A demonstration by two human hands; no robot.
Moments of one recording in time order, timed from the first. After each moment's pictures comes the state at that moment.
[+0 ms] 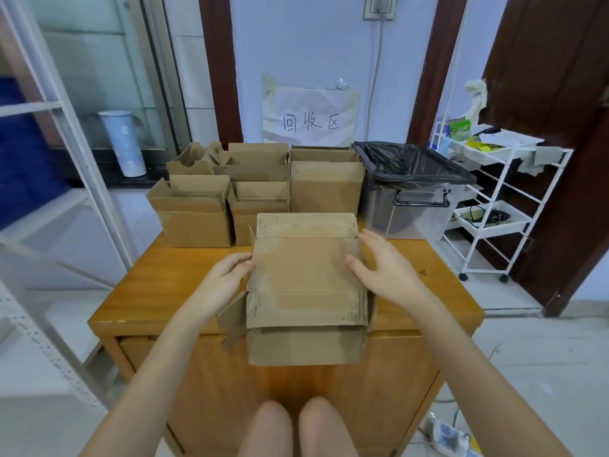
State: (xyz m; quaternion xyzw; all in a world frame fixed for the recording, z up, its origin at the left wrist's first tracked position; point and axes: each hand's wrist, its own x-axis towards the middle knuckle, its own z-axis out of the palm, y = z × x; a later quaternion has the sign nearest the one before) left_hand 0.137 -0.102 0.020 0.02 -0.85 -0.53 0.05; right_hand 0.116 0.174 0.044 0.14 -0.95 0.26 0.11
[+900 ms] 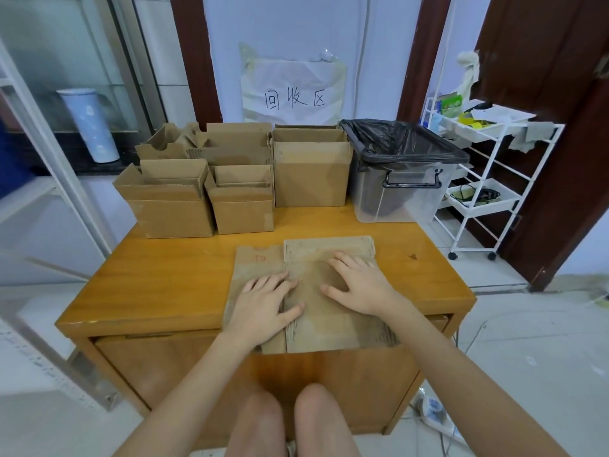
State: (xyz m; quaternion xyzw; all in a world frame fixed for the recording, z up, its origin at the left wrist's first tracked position) left_hand 0.120 -0.035 -0.055 -0.15 -0.98 -0.08 0.06; right_hand 0.078 0.181 -0.032 0.20 -0.98 0.06 0.00
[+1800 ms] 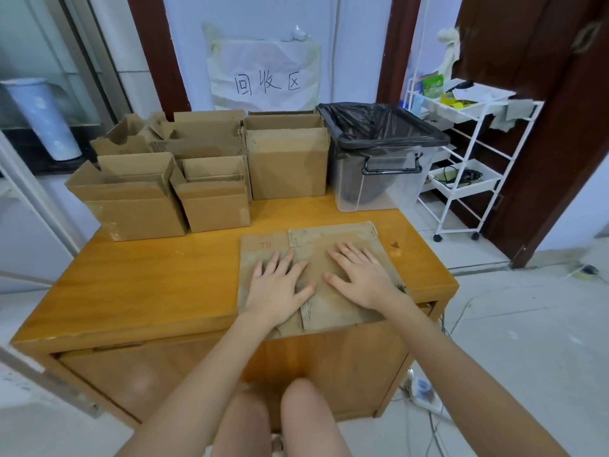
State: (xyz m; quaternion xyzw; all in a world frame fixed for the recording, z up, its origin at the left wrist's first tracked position) left_hand 0.081 0.019 -0.059 -0.13 -0.99 -0.04 0.01; right_hand 0.060 0.215 -0.060 0.15 -0.98 0.10 -0.01
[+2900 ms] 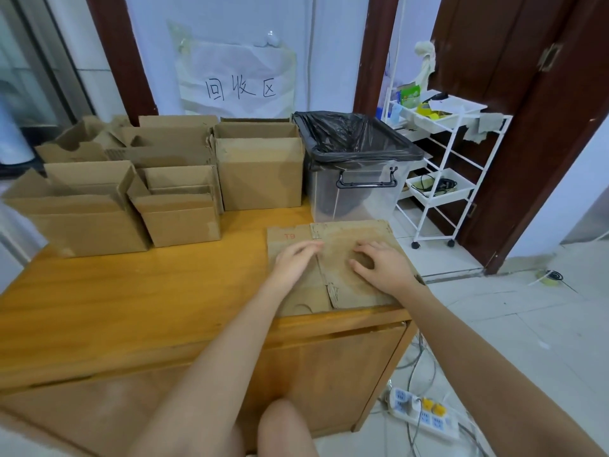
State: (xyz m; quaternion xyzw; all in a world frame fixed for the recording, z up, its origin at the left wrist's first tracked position) left_hand 0.005 0.105 -0.039 -0.07 -0.82 -0.56 -0.08; right_hand 0.011 0.319 -0.051 0.09 -0.98 0.13 0.10
